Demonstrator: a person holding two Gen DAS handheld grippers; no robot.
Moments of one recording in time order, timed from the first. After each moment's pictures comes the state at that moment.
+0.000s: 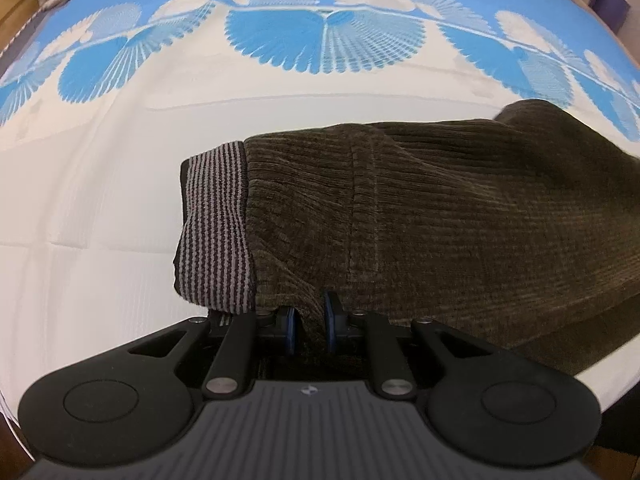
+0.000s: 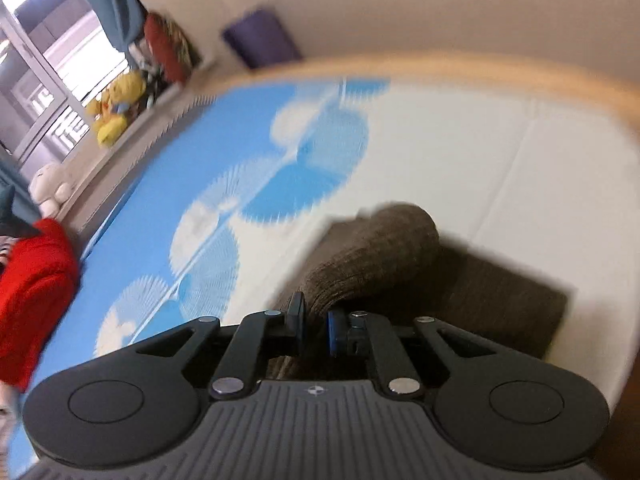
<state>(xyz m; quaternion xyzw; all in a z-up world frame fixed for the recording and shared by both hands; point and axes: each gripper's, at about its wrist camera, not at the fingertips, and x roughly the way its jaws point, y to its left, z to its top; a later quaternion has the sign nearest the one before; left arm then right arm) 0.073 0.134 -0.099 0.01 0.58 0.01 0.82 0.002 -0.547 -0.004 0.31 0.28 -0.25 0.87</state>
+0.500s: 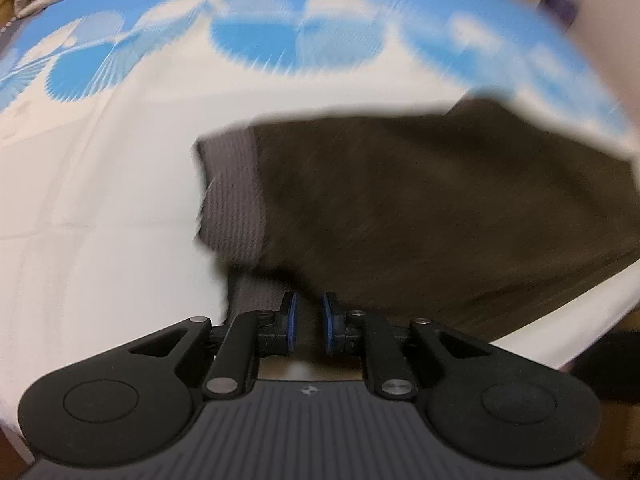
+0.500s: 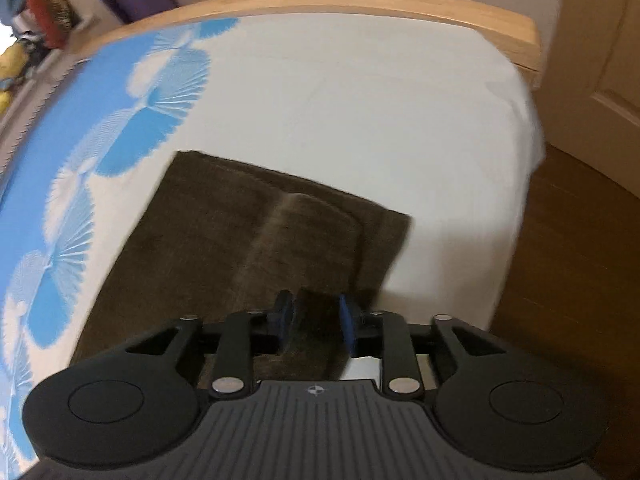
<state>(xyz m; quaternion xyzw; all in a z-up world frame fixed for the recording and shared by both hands) 0.025 0.171 -0.073 -0.04 0.54 -0.08 0.84 -0.037 -0.597 -0.057 0.34 0.41 -0.35 0.77</state>
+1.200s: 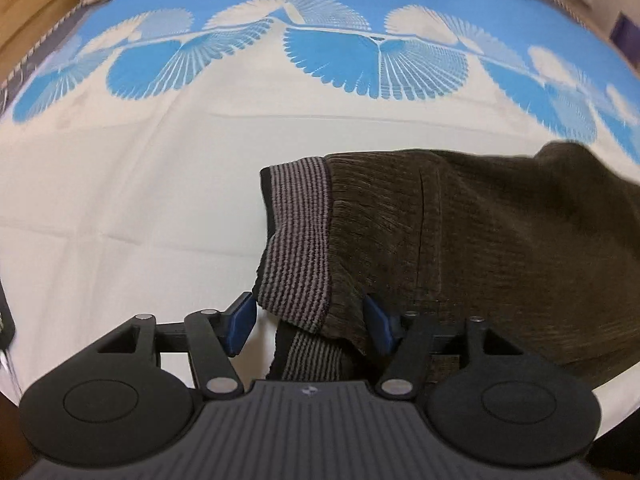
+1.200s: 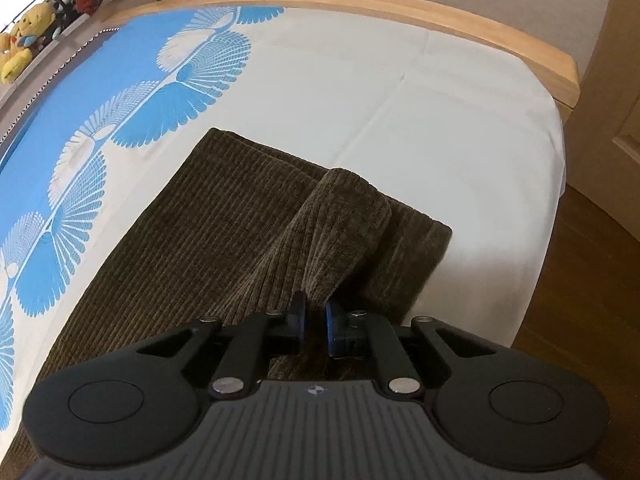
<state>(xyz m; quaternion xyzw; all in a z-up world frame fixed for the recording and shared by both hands) 0.062 0.172 -0.087 0.00 0.55 0.05 0.84 -0.014 -0.576 -0.061 0.28 0.42 -0.34 0.79</state>
